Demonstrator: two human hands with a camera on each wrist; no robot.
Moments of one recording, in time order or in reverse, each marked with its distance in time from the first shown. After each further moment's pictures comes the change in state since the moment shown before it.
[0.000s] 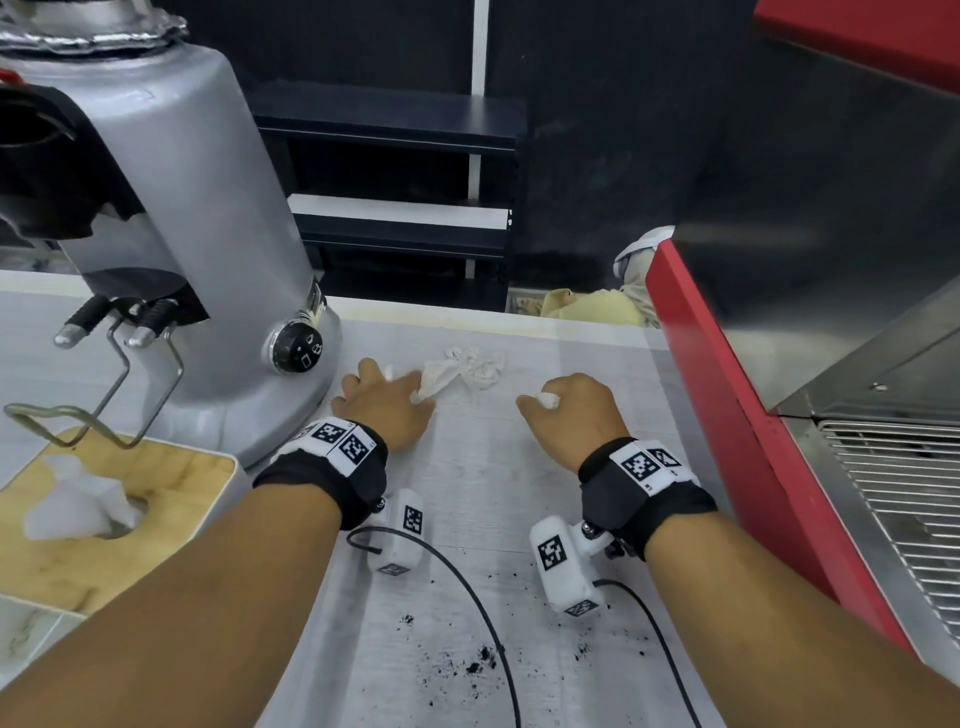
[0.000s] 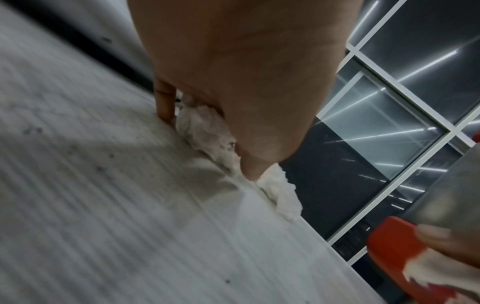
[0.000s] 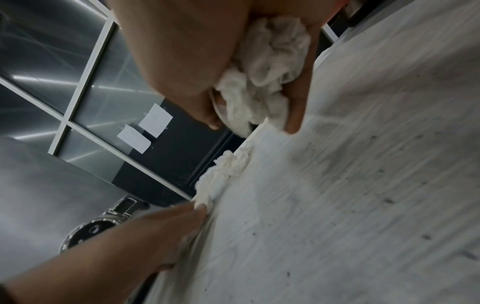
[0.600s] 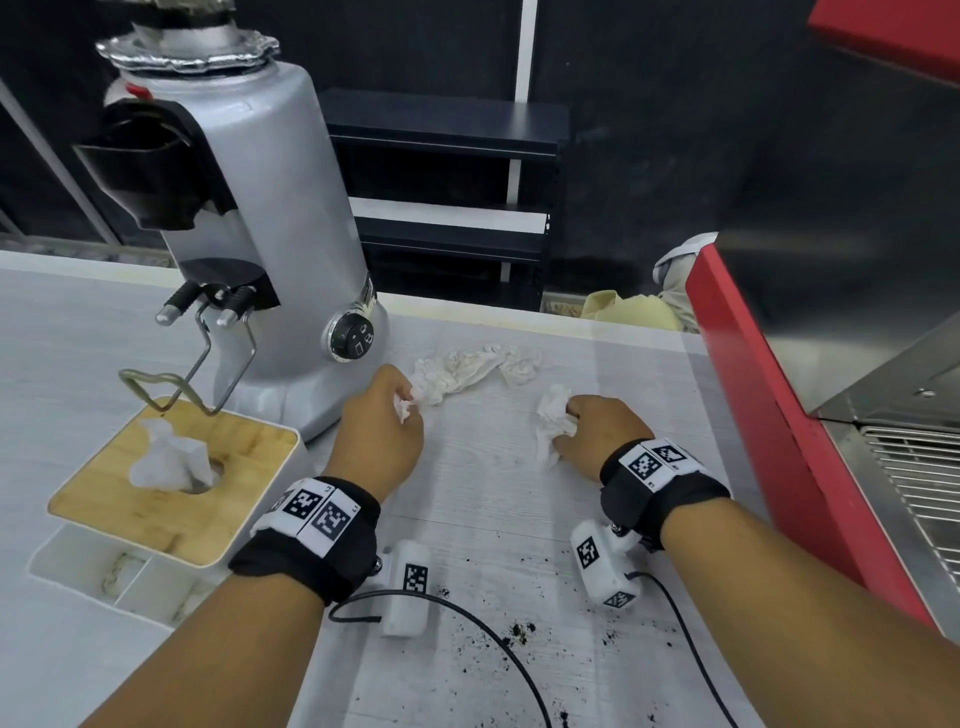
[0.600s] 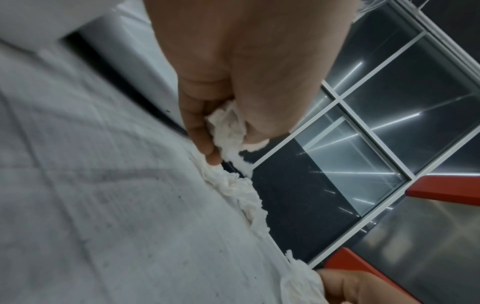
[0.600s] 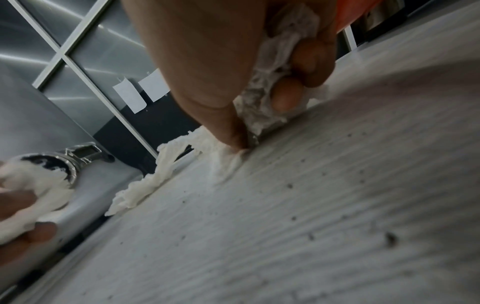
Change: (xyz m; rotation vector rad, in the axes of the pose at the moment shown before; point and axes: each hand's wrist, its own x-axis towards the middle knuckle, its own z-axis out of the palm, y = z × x) left_hand -0.075 -0.035 -0.003 -0.671 0.395 0.066; right_hand 0.003 0.015 0.010 -0.411 -0.280 -0.035
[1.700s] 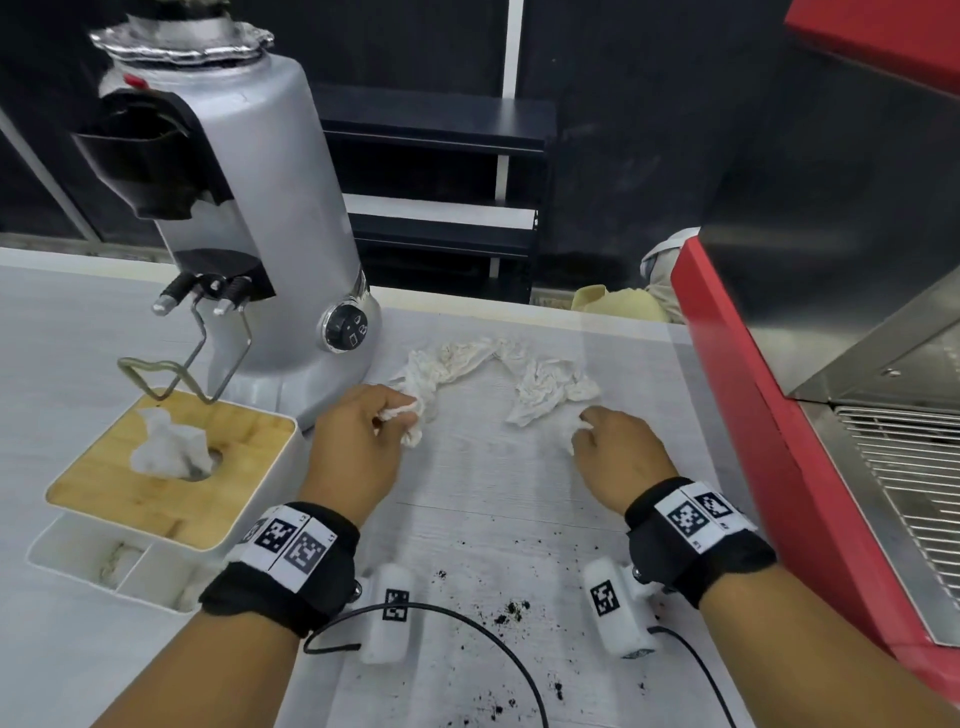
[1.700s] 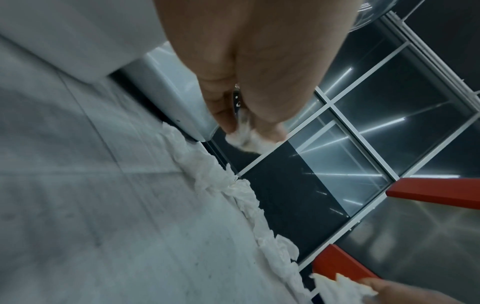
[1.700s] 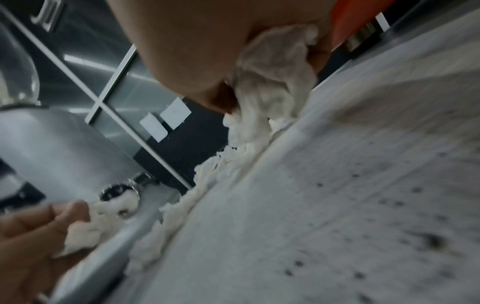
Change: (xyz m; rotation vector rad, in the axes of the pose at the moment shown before) left_hand -0.026 -0.011 -0.010 -0.056 0.095 0.107; right_hand -0.064 -0.001 -0.003 0.056 0.183 0.021
